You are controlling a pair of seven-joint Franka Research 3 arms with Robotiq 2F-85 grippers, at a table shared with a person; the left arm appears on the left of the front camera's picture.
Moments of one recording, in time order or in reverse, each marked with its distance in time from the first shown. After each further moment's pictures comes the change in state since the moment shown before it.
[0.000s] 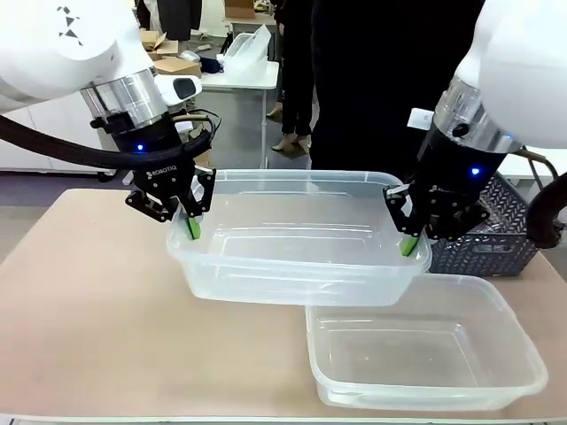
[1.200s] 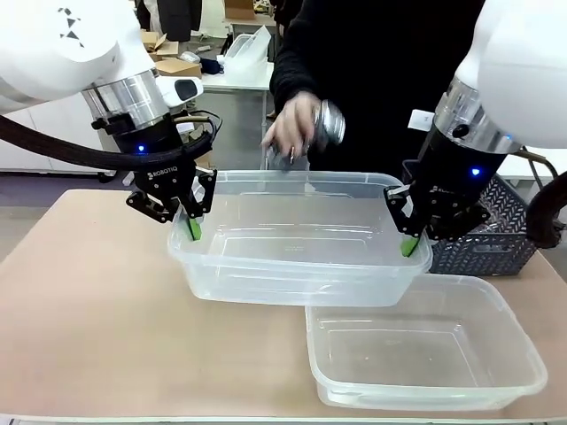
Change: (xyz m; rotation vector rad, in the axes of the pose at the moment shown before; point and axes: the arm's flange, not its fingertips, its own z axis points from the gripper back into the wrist) left arm -0.001 -0.001 0.000 0.001 0.000 -0.003; right arm 0.001 -0.001 0.000 -0.001 0.001 -0.003
